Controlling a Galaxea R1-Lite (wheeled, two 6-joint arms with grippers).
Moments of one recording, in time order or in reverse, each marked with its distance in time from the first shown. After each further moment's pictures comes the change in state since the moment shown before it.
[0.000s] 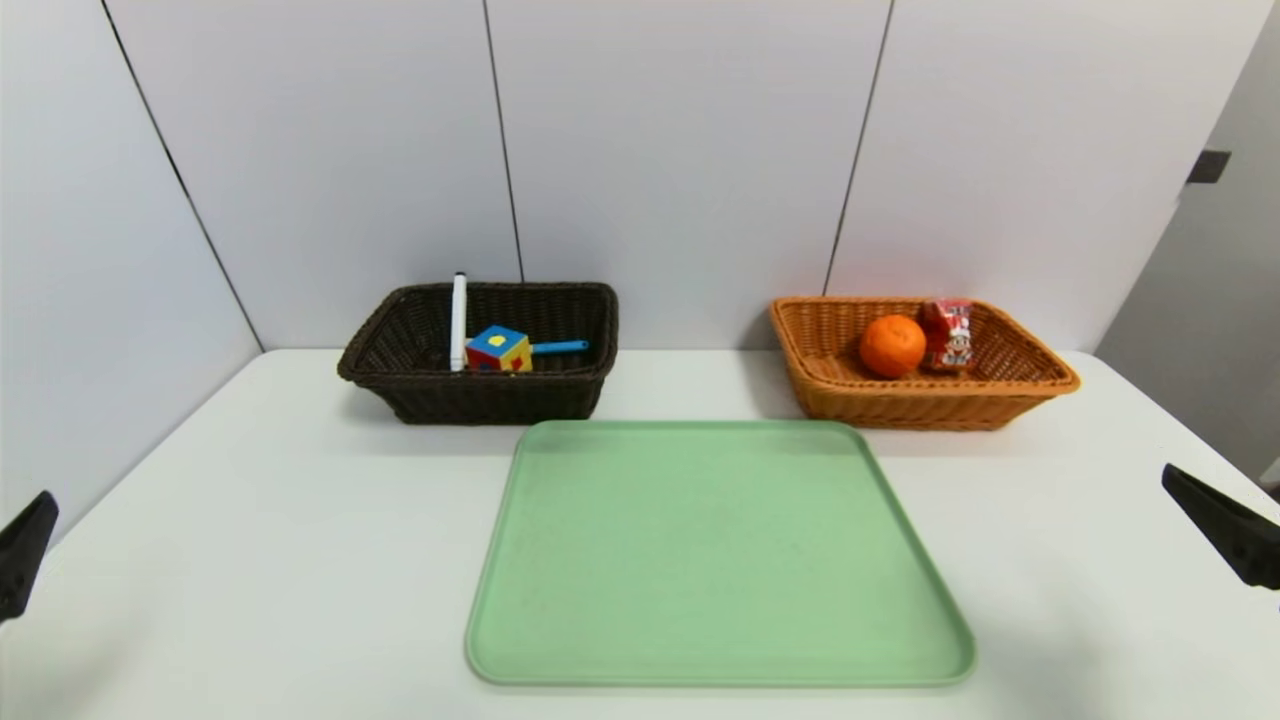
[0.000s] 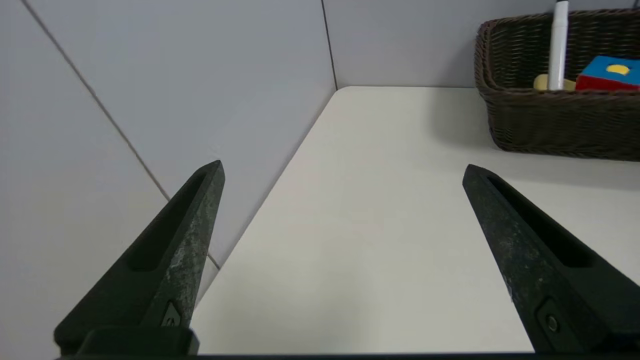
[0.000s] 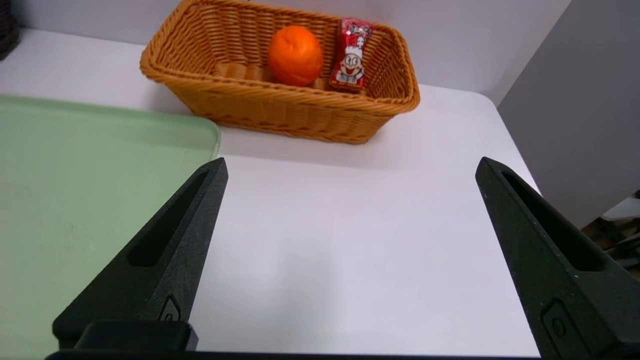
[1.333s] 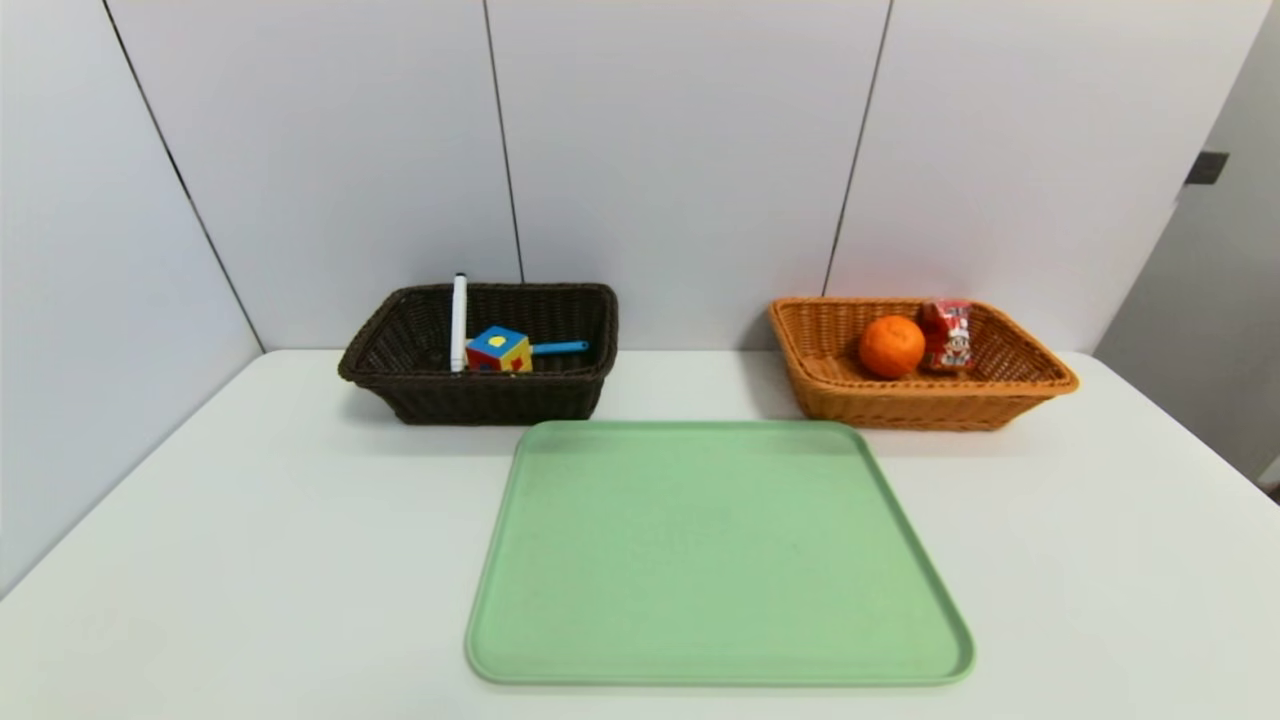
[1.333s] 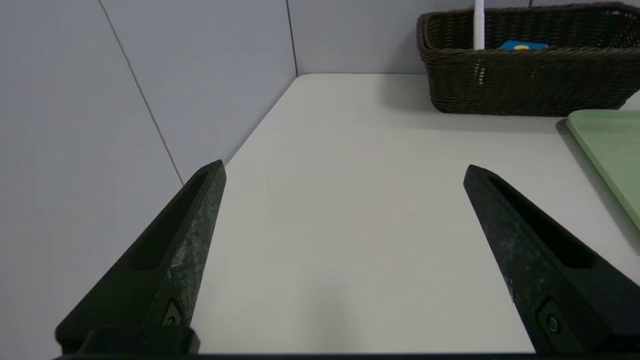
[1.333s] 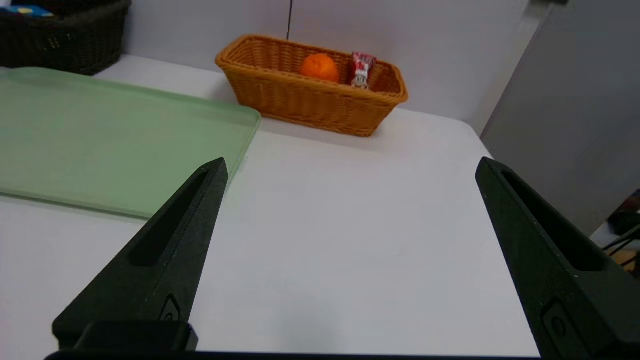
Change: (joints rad) left arm 0.021 -0.613 0.054 0.474 -0.144 -0.064; right arm -0.102 -0.866 0.000 0.634 0.196 -0.053
